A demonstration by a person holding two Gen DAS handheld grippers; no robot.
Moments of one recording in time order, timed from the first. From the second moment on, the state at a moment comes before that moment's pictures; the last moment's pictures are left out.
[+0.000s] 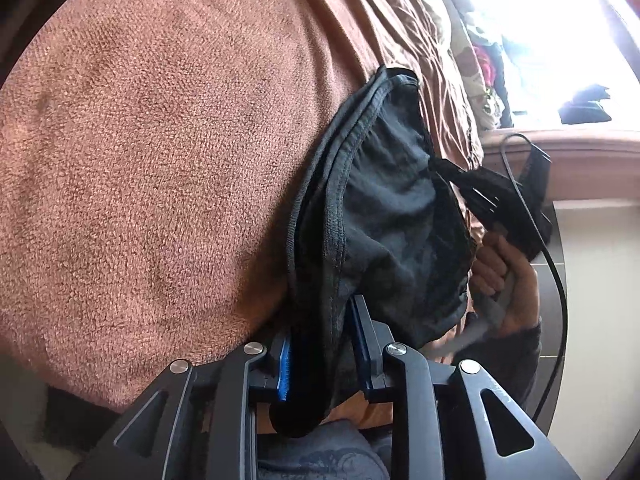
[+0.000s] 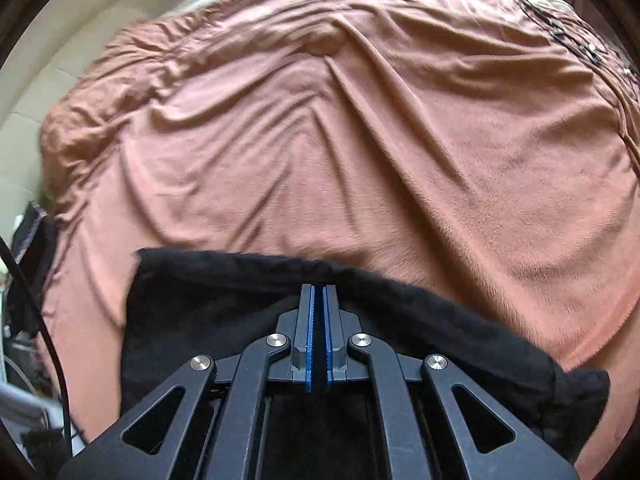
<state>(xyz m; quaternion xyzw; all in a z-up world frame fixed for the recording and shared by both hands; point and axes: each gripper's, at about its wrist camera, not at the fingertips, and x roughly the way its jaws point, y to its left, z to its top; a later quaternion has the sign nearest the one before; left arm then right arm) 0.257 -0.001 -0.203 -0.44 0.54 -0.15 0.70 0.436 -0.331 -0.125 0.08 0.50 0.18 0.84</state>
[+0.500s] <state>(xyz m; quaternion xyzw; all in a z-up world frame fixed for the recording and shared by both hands) 0.249 0.021 -0.198 -0.45 0.51 -0.16 0.71 0.341 -0.358 -0.117 0.08 0.51 0.23 0.83</state>
